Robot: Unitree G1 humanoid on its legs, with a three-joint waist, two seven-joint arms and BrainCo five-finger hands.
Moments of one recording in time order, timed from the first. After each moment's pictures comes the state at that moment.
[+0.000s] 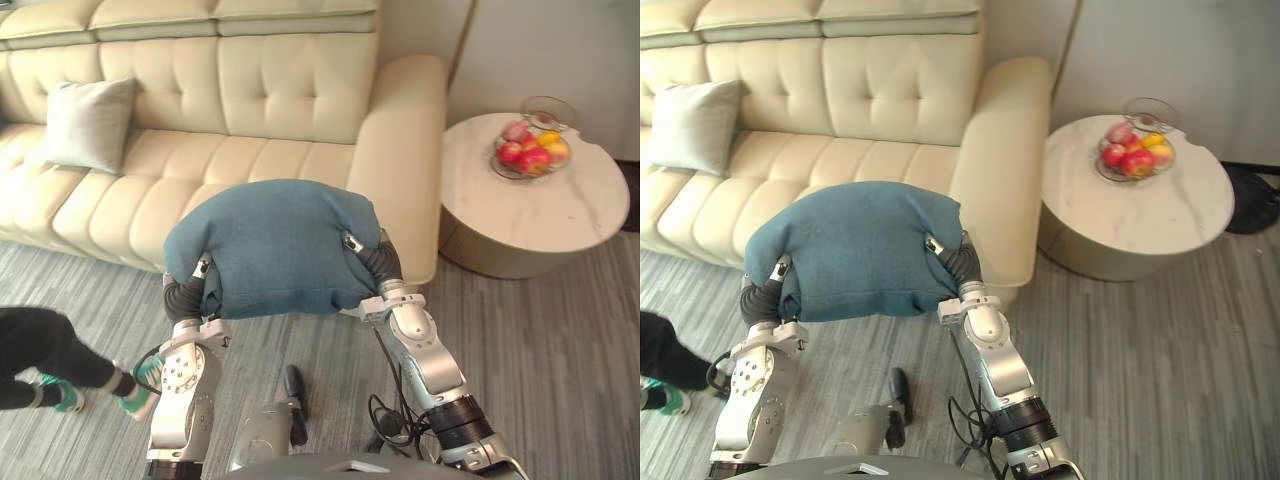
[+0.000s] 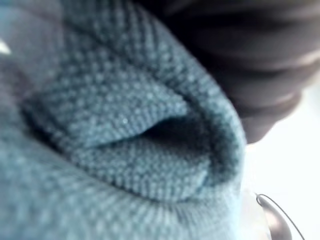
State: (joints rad) left arm 0.15 0.02 -0.02 -0.21 -0.32 -0.04 0.35; right arm -0.12 -0.14 0.23 -0.05 0.12 -0.02 -0.13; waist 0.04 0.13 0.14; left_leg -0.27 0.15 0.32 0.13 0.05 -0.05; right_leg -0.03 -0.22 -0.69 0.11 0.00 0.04
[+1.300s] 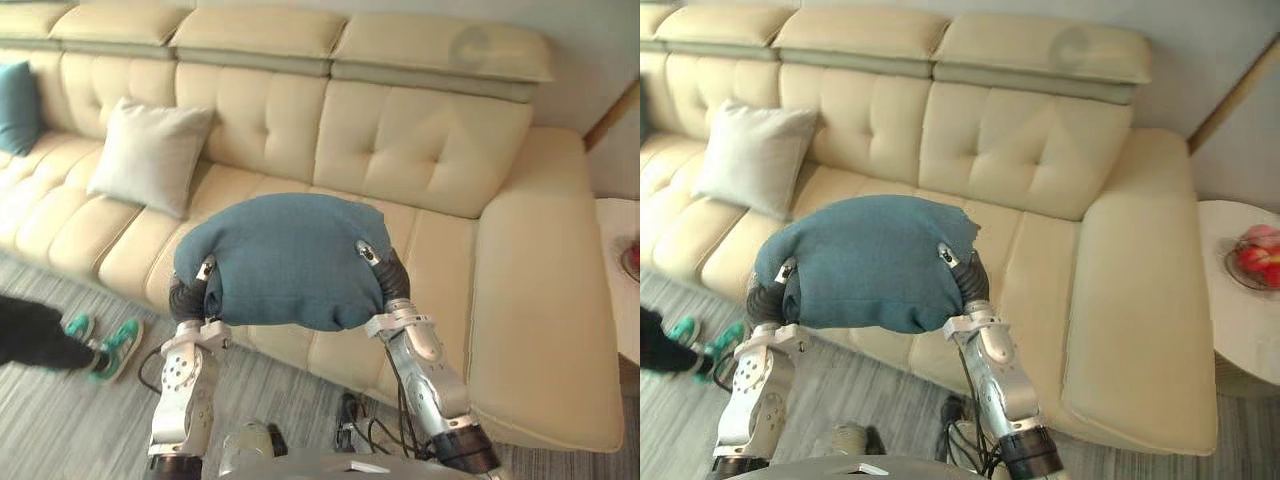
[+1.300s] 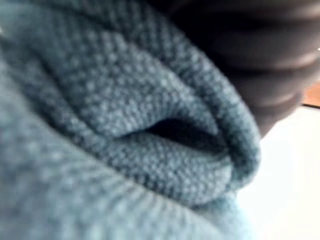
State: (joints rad) left arm 0.18 0.01 -0.01 -0.17 -0.37 -0.06 0.26; right arm 0.04 -0.11 0.23 -0.18 0.36 -0.04 -0.08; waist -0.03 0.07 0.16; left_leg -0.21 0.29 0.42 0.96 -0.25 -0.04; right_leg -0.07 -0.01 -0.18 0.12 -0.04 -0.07
